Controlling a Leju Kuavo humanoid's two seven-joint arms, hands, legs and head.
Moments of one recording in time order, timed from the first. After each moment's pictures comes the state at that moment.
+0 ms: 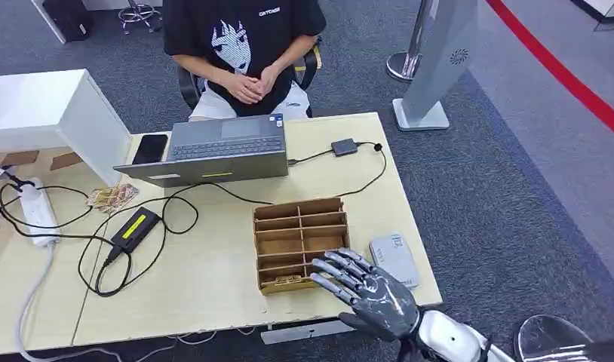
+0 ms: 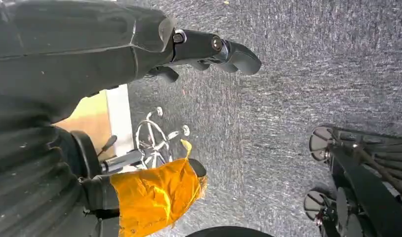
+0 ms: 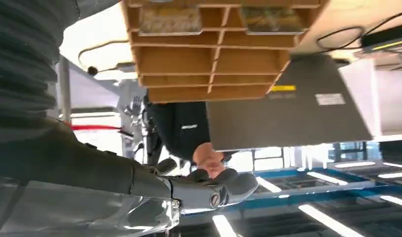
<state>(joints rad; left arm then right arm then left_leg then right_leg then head) -0.02 0.04 -0.39 -0.06 0.52 0.17 0.10 -0.07 -0.37 0.71 -1.63 1.06 -0.37 -0.38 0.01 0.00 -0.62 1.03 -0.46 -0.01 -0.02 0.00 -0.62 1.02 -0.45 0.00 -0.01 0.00</state>
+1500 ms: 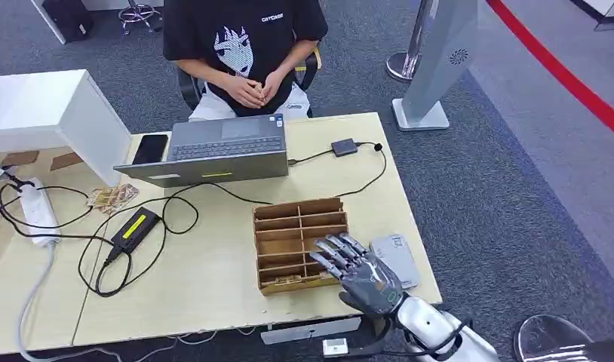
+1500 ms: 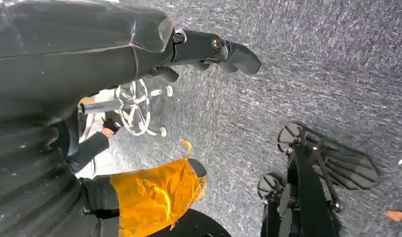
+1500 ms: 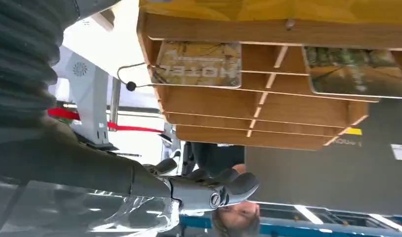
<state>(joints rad) -0.04 0.04 -0.48 -0.06 0.93 0.23 0.08 -0.16 -0.27 0.70 -1.37 1.19 -0.38 -0.21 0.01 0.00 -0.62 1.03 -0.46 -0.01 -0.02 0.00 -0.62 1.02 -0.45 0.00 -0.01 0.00</state>
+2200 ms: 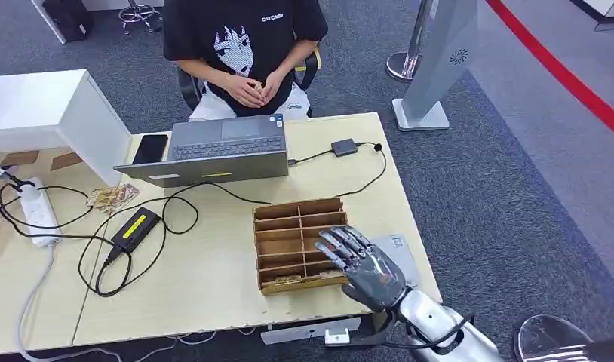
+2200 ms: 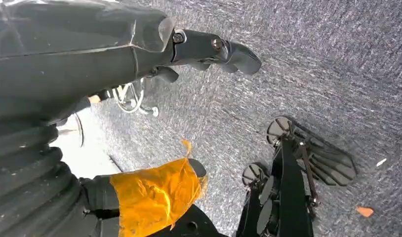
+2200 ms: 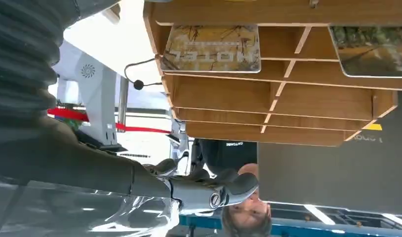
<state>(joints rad) -0.04 0.03 -0.47 -0.07 1.04 0.25 0.07 -0.16 -0.25 0.65 -1.37 1.20 -0.37 -0.22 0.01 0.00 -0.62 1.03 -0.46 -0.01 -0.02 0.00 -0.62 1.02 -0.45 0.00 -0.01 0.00</state>
